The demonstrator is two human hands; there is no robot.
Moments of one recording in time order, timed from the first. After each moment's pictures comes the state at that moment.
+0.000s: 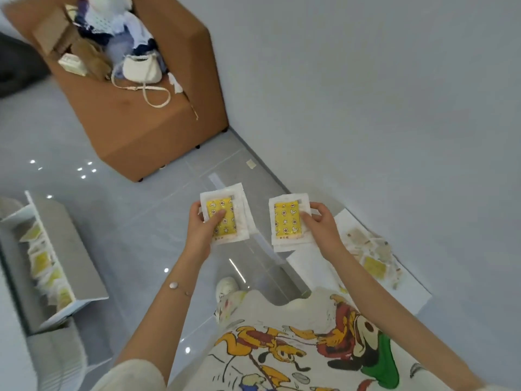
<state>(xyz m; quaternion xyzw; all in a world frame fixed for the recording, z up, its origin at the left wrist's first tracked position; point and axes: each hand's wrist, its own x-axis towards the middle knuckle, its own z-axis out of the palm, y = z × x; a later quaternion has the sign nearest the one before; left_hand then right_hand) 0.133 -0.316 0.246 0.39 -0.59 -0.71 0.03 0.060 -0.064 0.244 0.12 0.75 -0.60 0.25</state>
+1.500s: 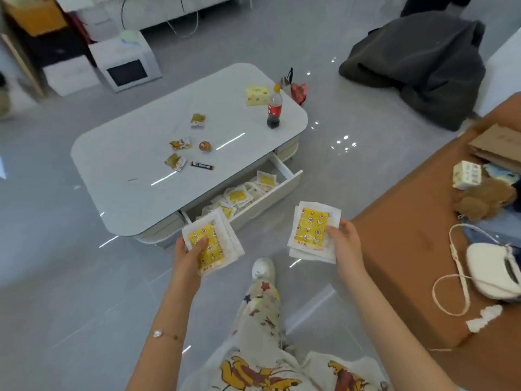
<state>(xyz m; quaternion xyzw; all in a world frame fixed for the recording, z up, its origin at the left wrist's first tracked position) 0.258 -0.788 0.231 0.64 0.01 -0.50 0.59 -0.025 -0.904 0.265 -0.31 0.65 -0.36 0.59</state>
